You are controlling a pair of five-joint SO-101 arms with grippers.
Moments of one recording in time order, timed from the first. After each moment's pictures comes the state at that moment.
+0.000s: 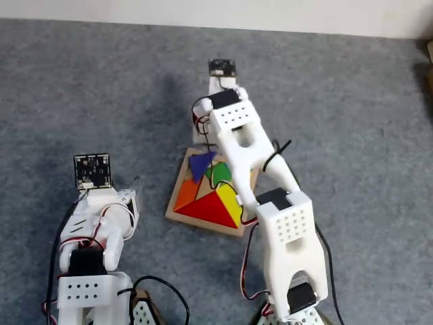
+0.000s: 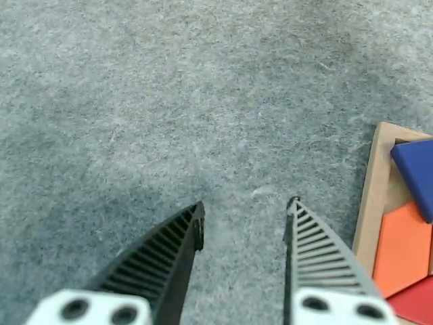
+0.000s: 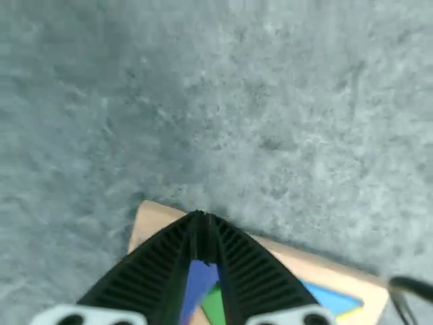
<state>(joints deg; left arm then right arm) -10.4 -85.8 89.2 45.1 5.9 -29.2 38.4 -31.8 73.5 -18.3</state>
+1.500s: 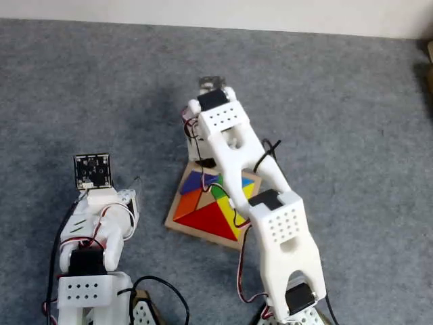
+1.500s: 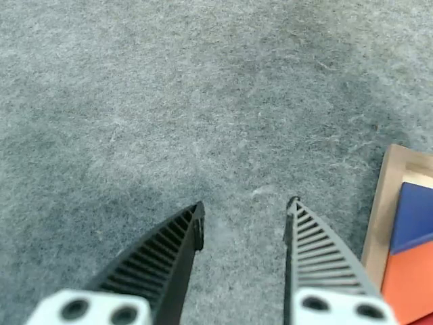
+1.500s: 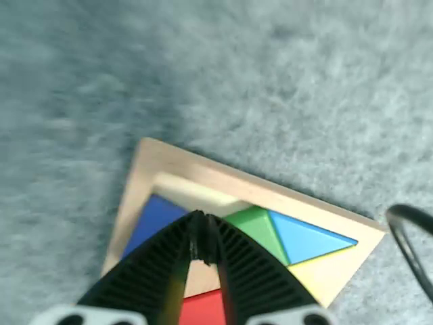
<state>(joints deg) -10.4 -85.8 89.2 45.1 5.9 -33.1 39.0 -38.2 92.9 -18.2</state>
